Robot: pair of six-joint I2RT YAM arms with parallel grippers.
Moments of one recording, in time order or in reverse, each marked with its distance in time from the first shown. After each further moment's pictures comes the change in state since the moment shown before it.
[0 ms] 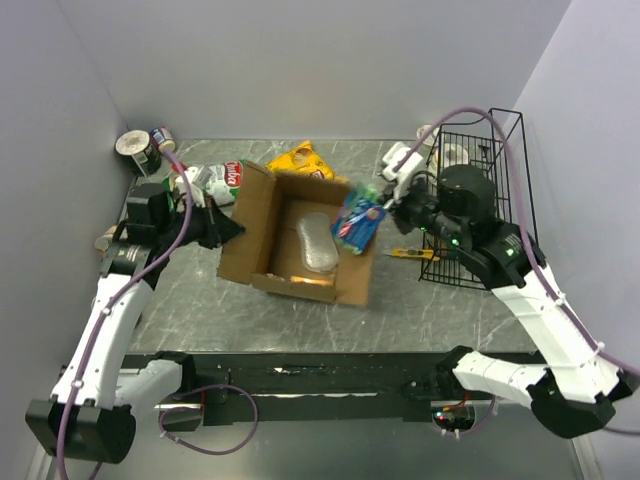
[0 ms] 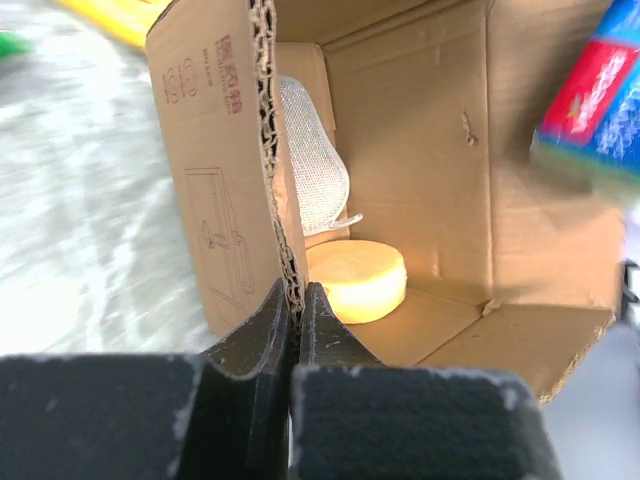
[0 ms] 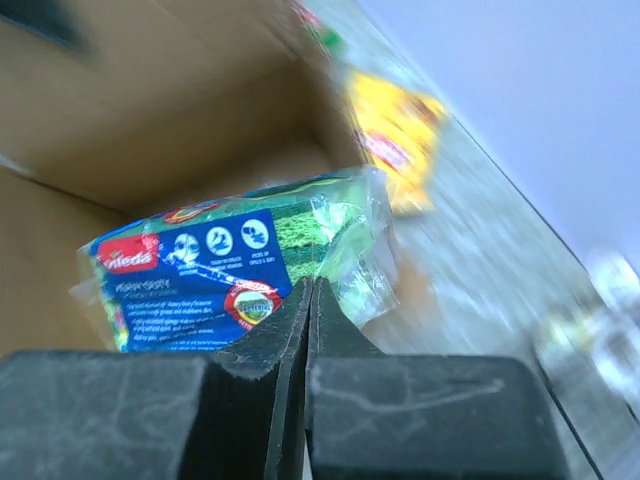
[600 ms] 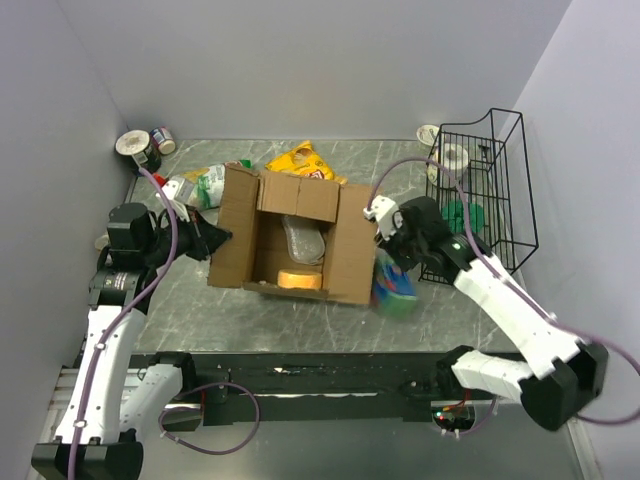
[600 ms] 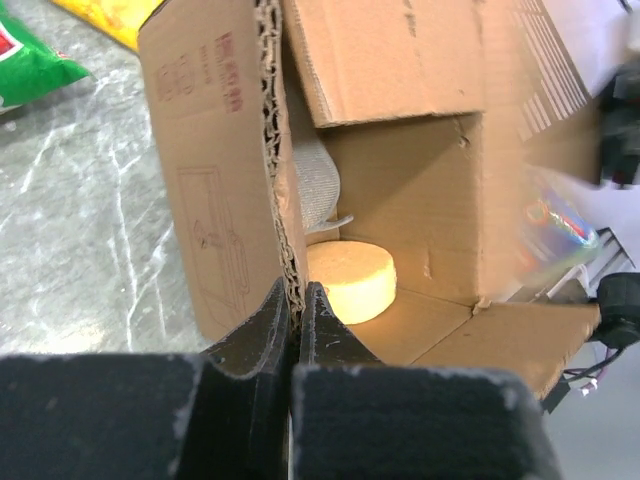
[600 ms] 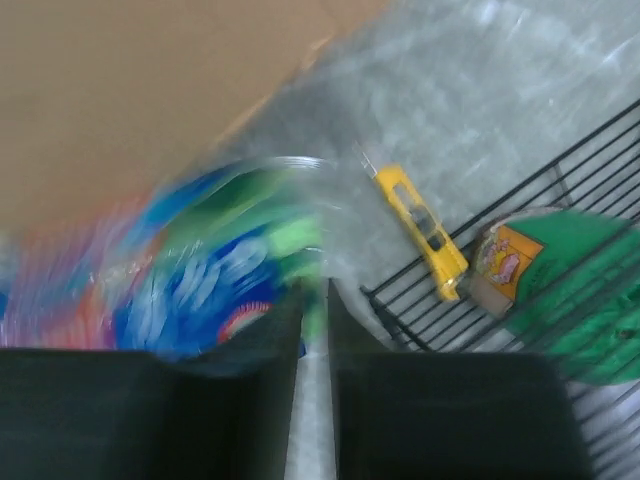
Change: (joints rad) left arm 0.088 -0.185 -0.090 0.001 -0.029 0.017; right arm -0.148 -0.003 -0.419 -0.094 0.095 -0.045
